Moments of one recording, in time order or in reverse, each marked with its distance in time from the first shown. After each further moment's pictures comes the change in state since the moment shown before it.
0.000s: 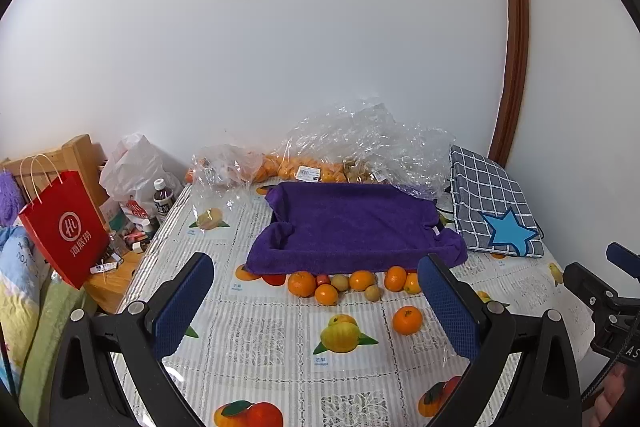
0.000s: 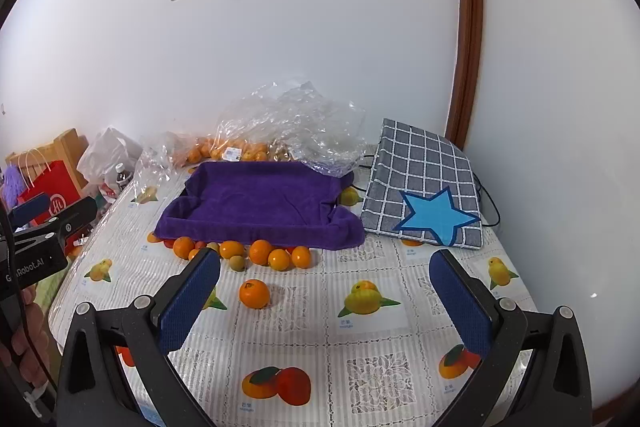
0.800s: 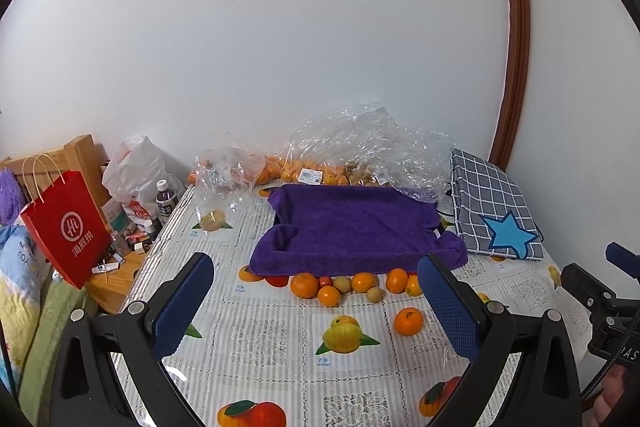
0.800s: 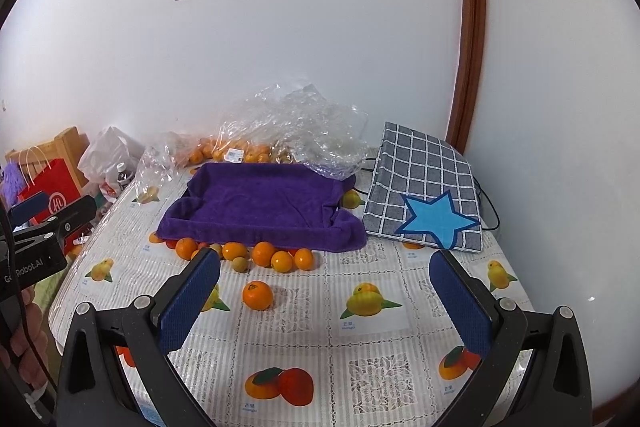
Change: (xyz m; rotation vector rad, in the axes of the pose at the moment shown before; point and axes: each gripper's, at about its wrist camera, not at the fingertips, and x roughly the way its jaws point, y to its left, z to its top) left arm -0.007 0.007 -0.006 -0.011 -0.020 -0.001; right arm -0.005 0.007 0.003 -0.014 -0.004 -0.002
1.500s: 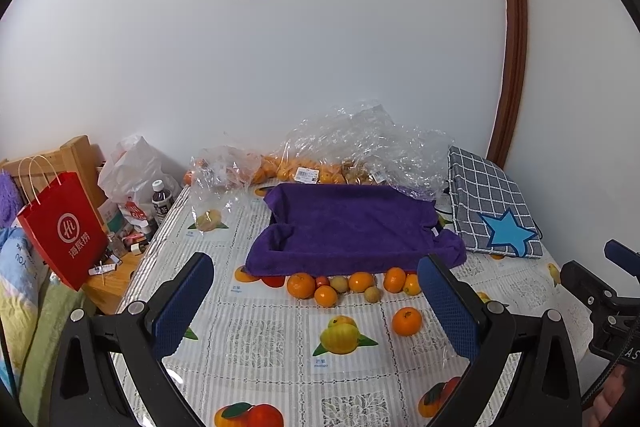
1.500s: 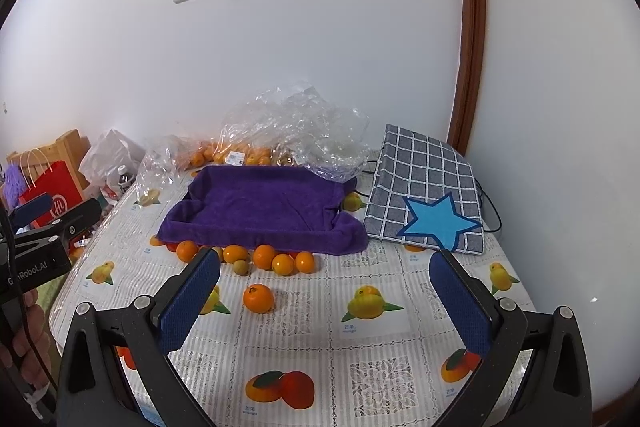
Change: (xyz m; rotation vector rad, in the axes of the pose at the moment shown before) left arm 0.004 -0.003 0.002 0.008 0.008 -0.006; right arm 0.004 0.002 -0.002 0.003 -0.010 0.006
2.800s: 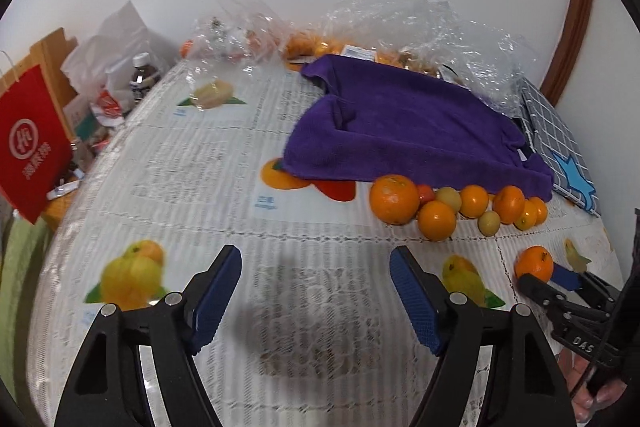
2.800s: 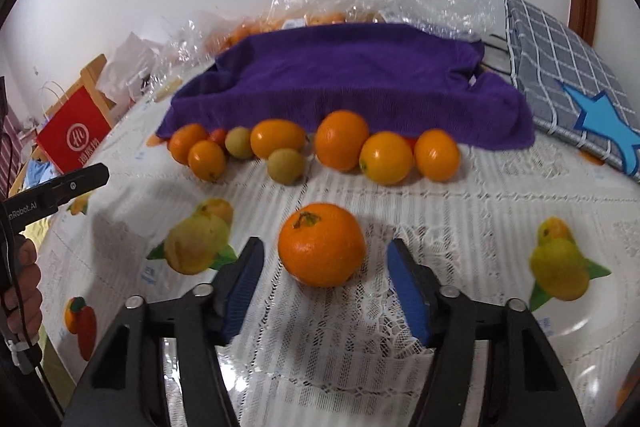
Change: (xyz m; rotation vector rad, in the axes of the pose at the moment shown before) left arm 0.175 0.094 -0.091 -0.098 0.295 -0.063; right arm 0.212 0.063 -0.103 -0.030 0.306 0.267
